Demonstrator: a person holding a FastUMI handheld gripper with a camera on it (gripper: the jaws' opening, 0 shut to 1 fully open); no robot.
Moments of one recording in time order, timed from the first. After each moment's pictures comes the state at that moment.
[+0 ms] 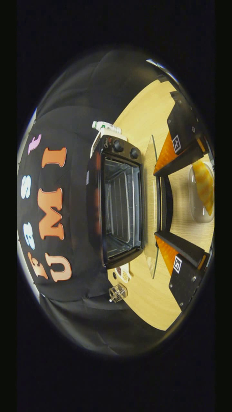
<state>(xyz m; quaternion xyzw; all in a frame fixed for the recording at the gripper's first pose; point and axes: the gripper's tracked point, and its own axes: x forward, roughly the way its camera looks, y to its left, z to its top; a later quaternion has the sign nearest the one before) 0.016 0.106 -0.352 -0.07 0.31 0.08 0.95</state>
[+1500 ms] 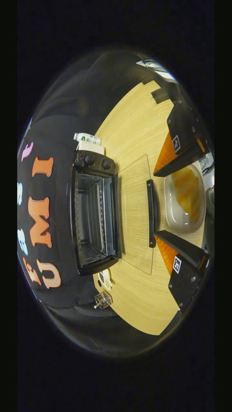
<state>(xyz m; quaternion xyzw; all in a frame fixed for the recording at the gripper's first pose) -0.054 0.073 -0.386 -0.08 0.37 0.02 0.93</state>
